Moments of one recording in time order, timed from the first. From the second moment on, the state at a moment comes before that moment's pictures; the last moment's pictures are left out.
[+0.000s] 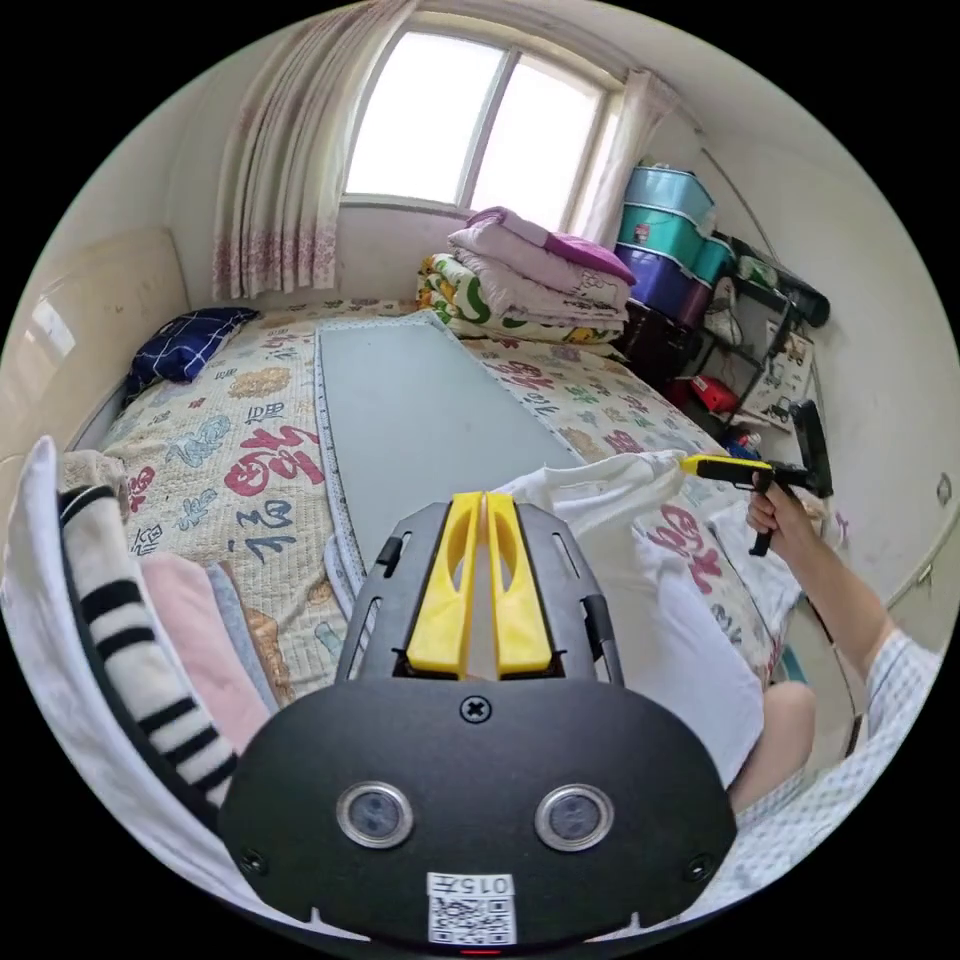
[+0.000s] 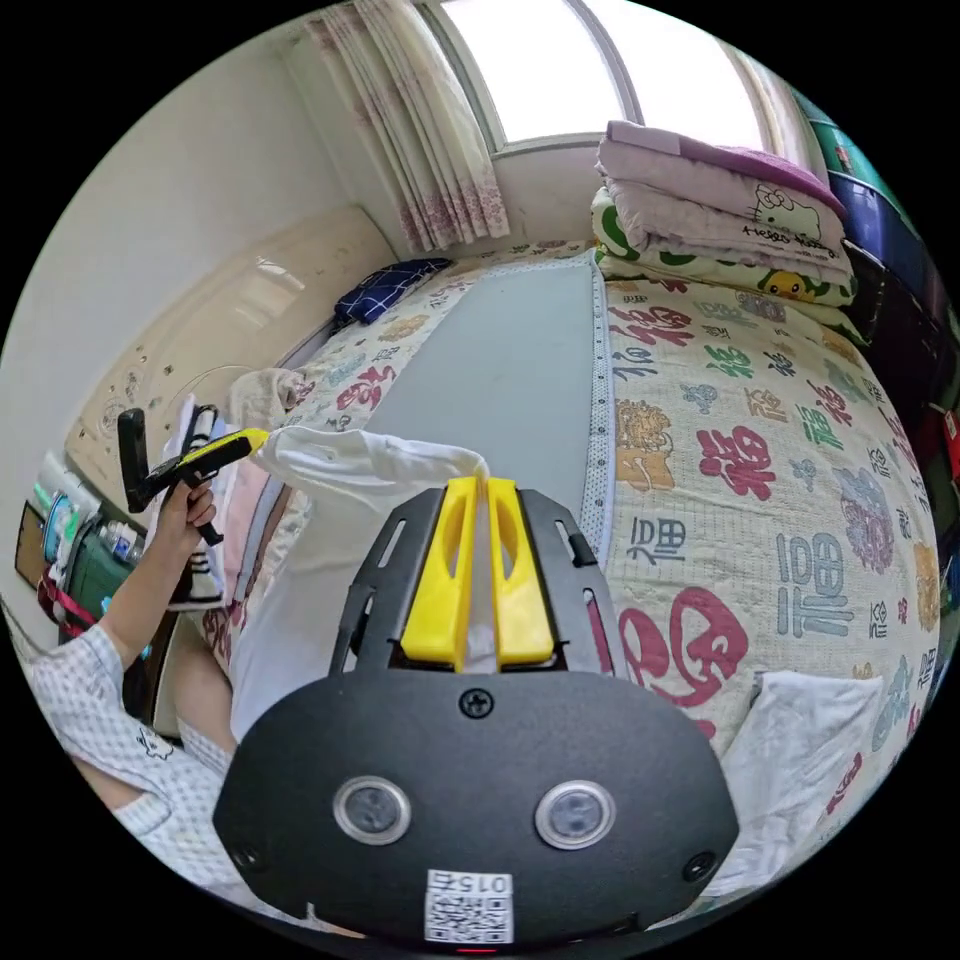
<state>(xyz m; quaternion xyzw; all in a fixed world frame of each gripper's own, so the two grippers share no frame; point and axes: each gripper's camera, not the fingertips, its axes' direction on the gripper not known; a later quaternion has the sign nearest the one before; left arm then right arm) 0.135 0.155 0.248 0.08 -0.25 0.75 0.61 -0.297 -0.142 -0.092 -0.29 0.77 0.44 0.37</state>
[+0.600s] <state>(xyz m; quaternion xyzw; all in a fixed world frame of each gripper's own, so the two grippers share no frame) -0.207 0.388 0.215 -0.25 -0.31 0.82 0.41 -0.607 -0.112 0.201 -0.41 0.58 0.56 0.43</state>
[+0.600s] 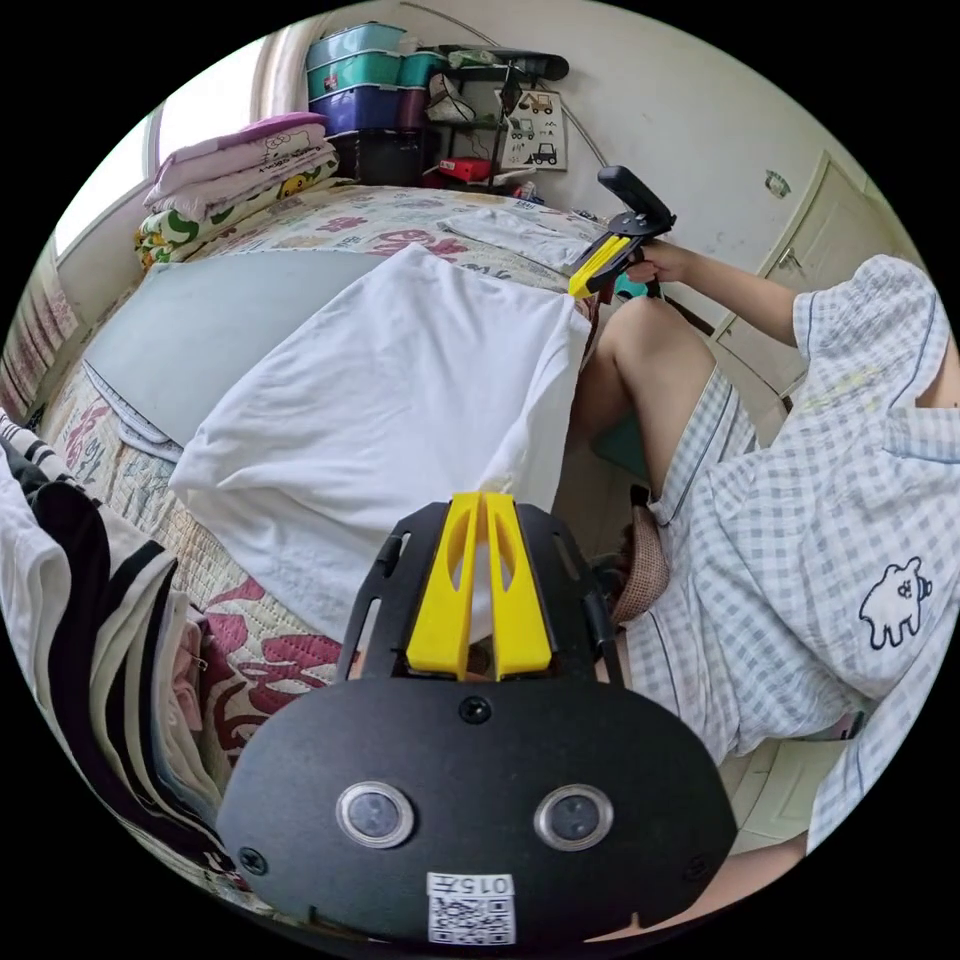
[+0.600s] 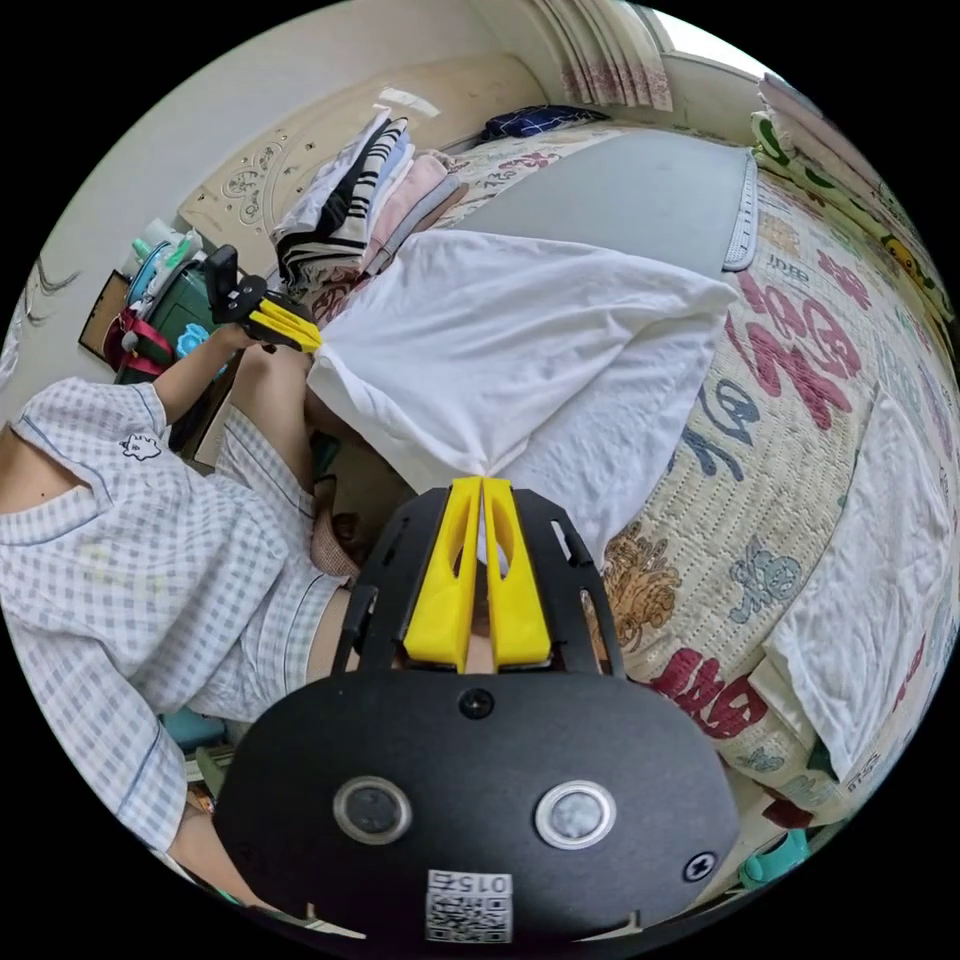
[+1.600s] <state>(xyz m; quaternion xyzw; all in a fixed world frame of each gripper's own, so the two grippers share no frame) -0.209 0.223 0.058 0.12 -0.32 0.55 0.76 -0.610 -0.239 -0.032 -0.09 0.76 0.54 0.35</state>
